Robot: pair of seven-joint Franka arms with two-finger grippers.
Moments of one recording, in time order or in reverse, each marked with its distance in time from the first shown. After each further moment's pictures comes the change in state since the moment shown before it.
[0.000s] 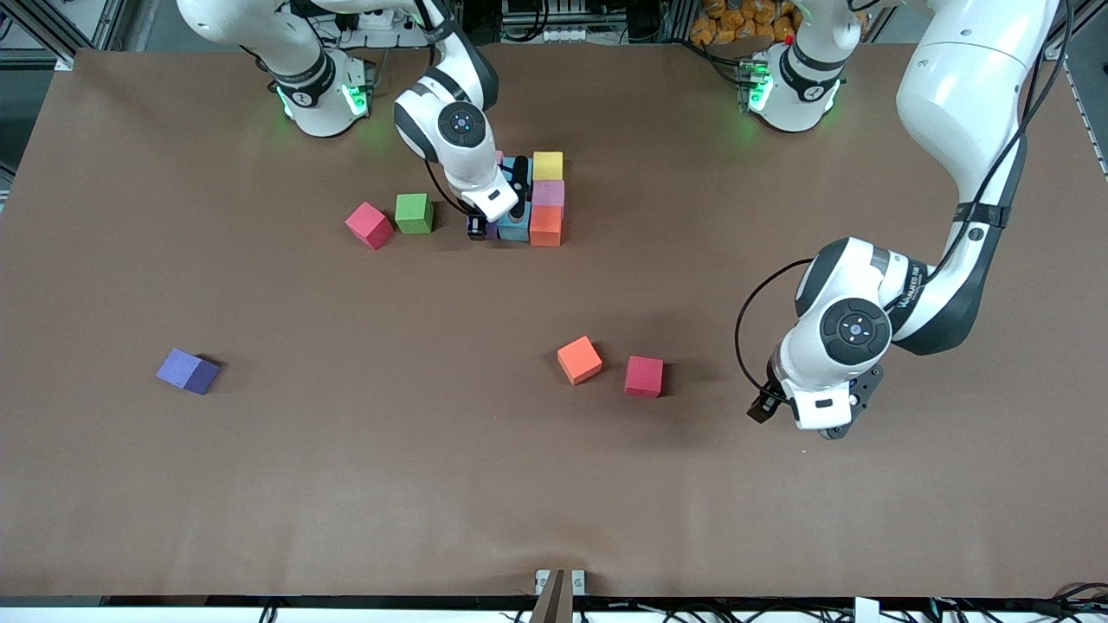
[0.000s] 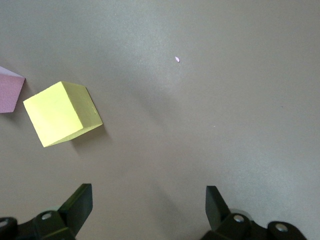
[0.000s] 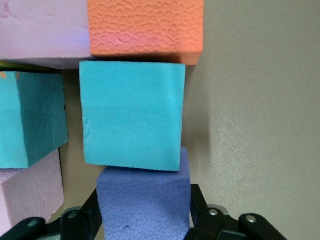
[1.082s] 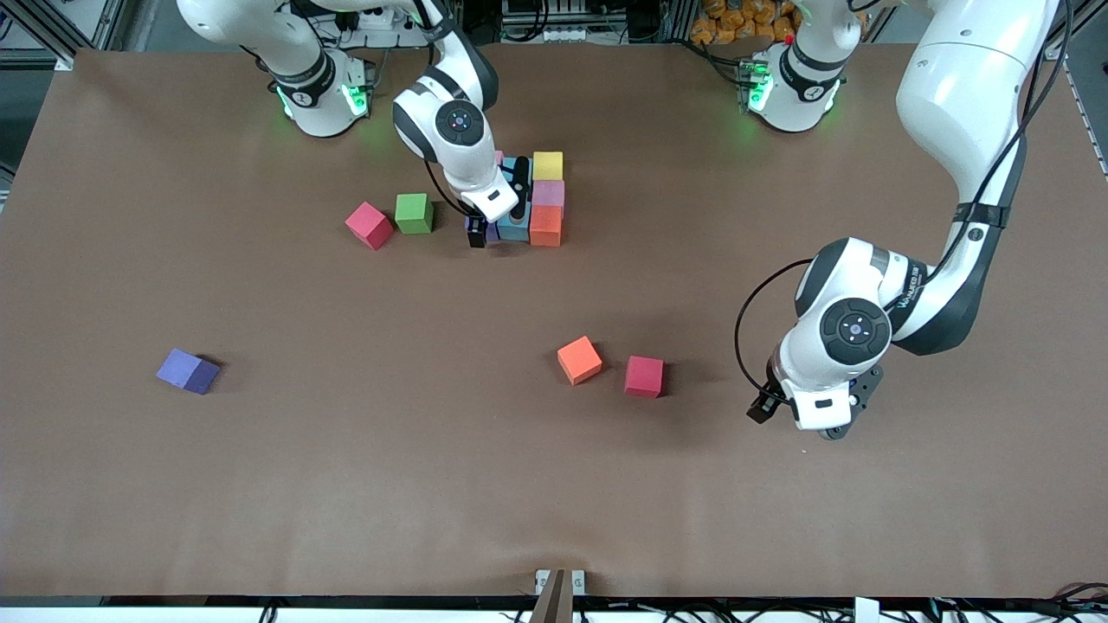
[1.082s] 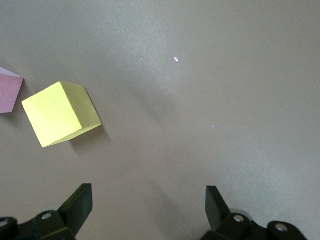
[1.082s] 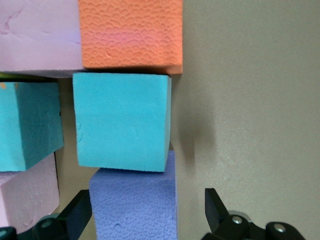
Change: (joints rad) left arm 0.001 0.000 0.000 0.000 0.000 0.003 0.000; right arm 0.000 -0.014 -0.009 0.009 0.000 0.003 0.000
